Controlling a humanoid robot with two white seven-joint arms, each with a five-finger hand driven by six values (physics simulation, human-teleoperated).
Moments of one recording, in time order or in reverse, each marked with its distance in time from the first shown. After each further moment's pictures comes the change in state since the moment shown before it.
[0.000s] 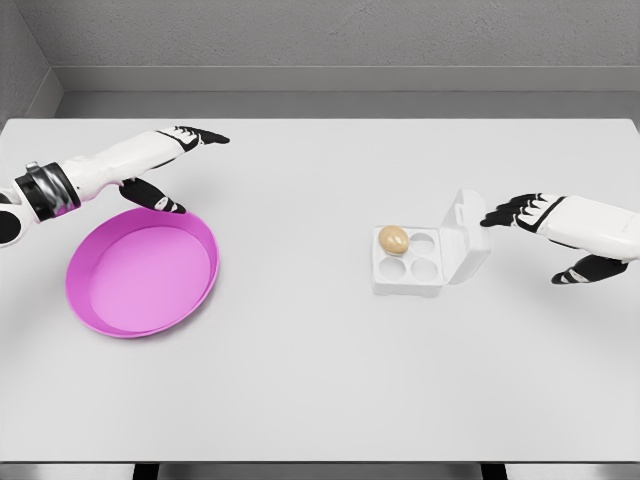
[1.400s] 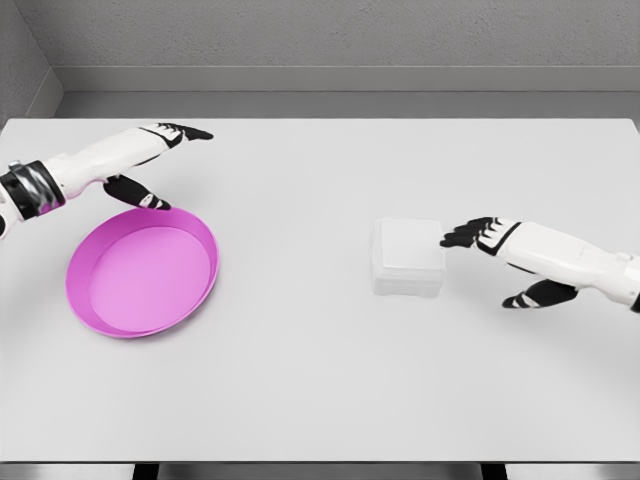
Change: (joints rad) left arm -0.002 0.029 0.001 0.019 -0.003 0.000 0.004; right arm 0.089 0.155 -0.057 -0.042 -0.005 -0.001 0.000
